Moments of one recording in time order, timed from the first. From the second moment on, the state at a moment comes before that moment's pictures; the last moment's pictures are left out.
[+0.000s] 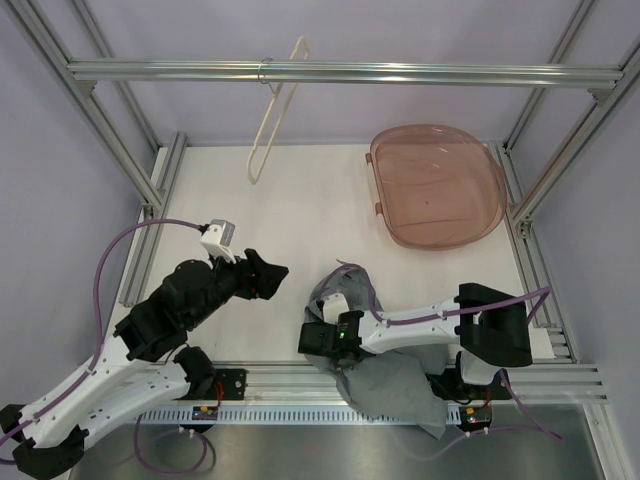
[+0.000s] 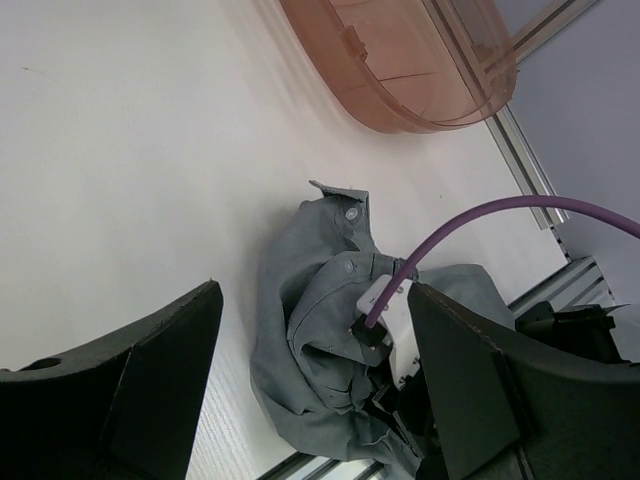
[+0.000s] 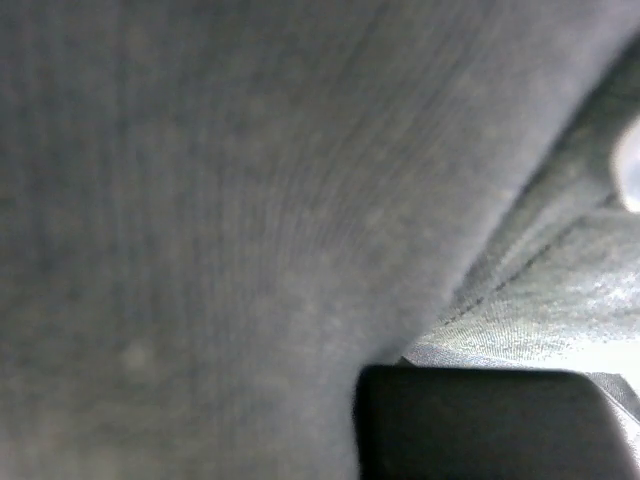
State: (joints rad) left arm -0.85 0.56 0.74 -0.48 -0.20 -0.59; right arm 1.43 1.69 0.99 -0.75 0.34 1.06
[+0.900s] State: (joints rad) left arm -0.85 0.56 0.74 -0.47 -0.18 -0.59; right arm 0.83 0.80 1.22 -0.69 0.67 0.64
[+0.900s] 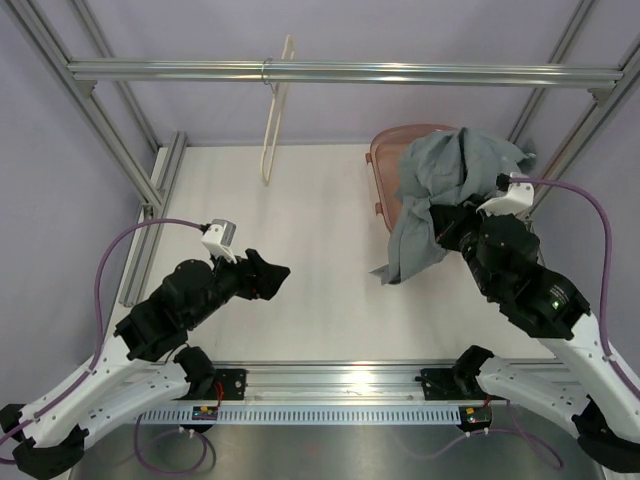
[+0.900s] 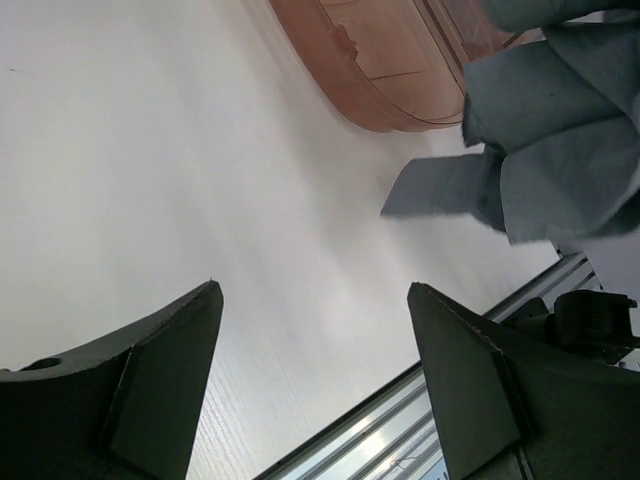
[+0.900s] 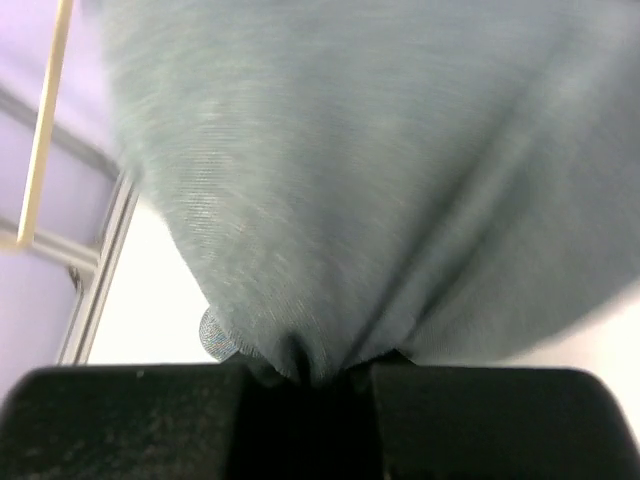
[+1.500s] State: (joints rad) left arm -0.85 0.56 0.74 -0.48 -0.17 -0.59; right arm 0.02 1.24 0.78 0.25 -0.41 0.98
